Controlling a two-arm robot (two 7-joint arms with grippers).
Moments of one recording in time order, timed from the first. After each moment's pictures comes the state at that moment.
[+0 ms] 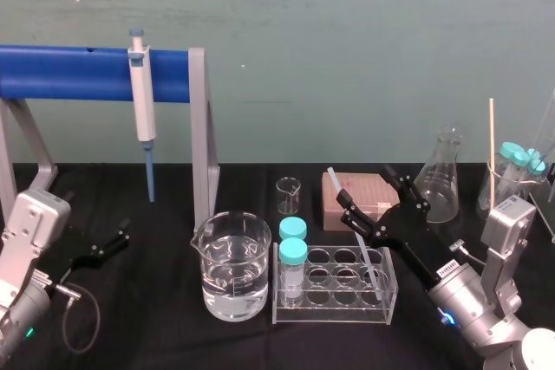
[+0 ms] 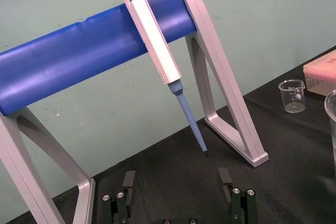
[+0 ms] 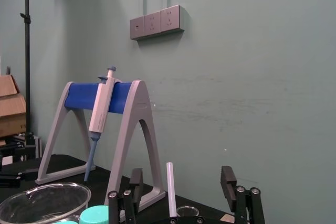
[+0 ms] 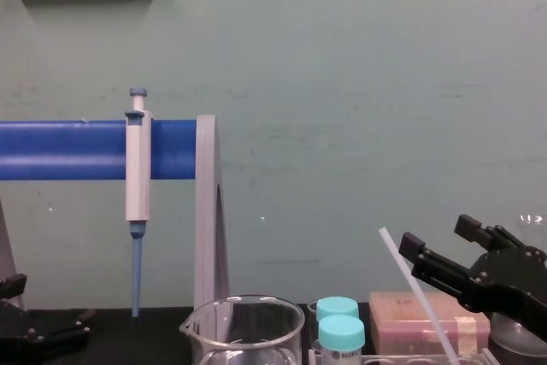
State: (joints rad) left arm -0.20 0.60 0.45 -1.41 -0.25 -0.12 0.03; right arm 0.27 0.21 -0.21 -1.11 0.37 -0.54 0.56
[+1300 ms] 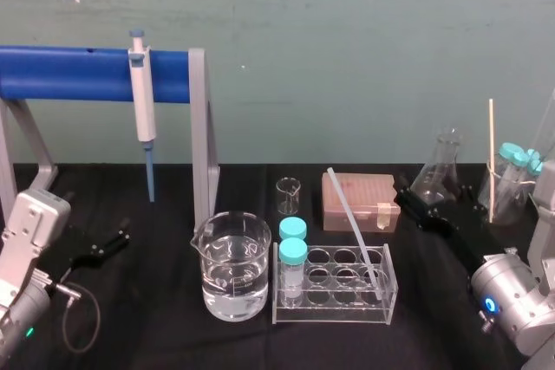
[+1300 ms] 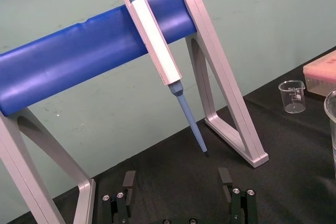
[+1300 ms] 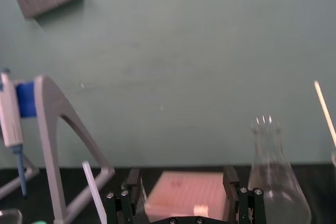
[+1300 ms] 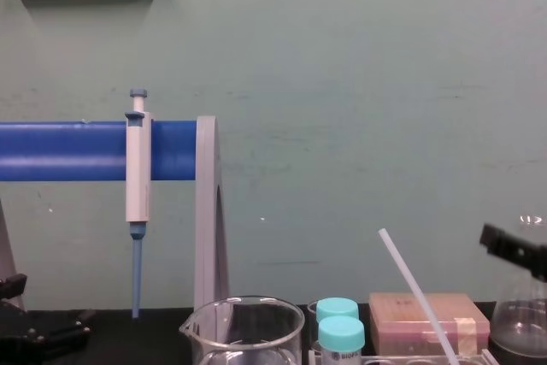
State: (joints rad) left arm -0.20 0.60 0.45 -1.41 -0.25 -0.12 0.03; right arm 0.11 0.22 -0.08 -1.46 0.42 -0.05 0.24
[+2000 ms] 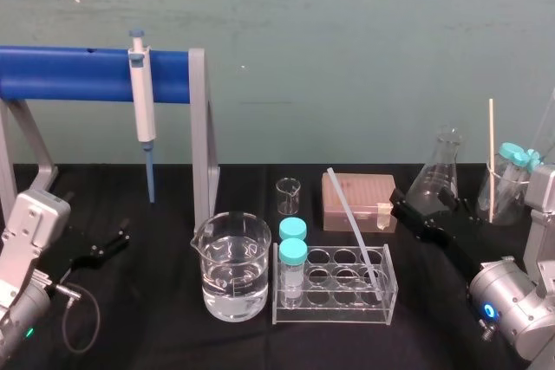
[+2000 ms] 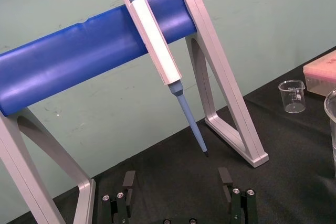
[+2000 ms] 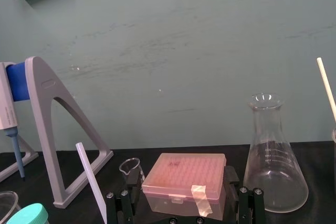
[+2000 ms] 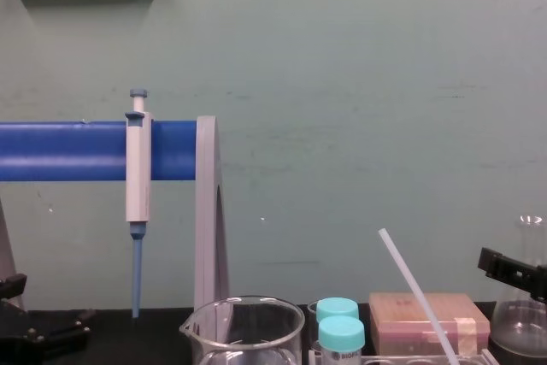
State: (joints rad) left arm -0.20 0.60 0.45 -1.41 -0.25 -0.12 0.03; right arm 0.11 0.23 -0.09 -1.46 0.43 0.02 0.23
